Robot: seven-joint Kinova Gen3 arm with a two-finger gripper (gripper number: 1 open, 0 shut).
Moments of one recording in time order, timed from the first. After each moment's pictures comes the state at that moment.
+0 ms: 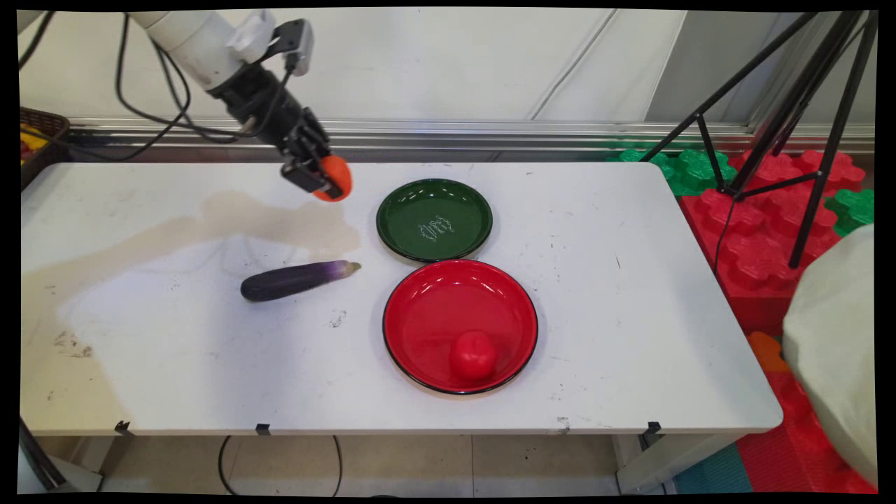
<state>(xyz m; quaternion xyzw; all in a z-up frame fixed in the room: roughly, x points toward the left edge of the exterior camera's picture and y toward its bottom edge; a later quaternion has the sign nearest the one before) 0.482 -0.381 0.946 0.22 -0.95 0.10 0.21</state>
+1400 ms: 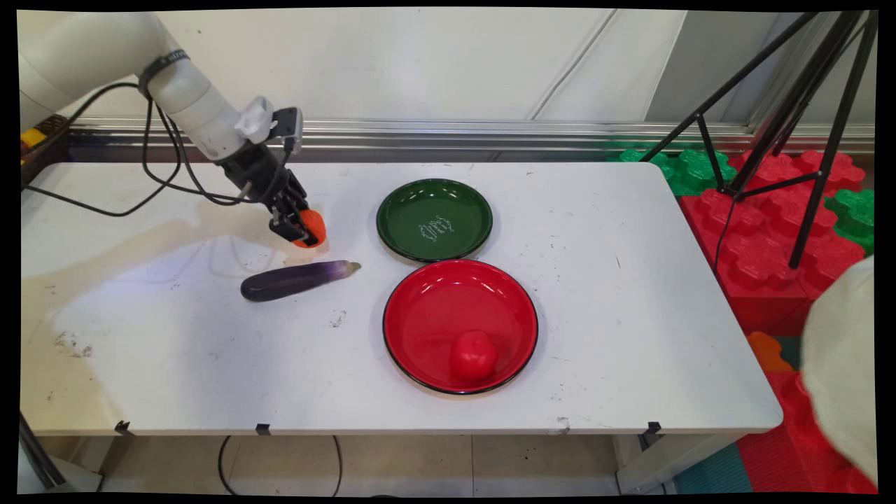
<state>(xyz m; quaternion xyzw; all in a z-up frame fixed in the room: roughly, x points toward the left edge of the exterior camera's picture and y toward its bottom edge) 0.534 -0.394 0.828 0.27 -0.95 0.06 0.16</state>
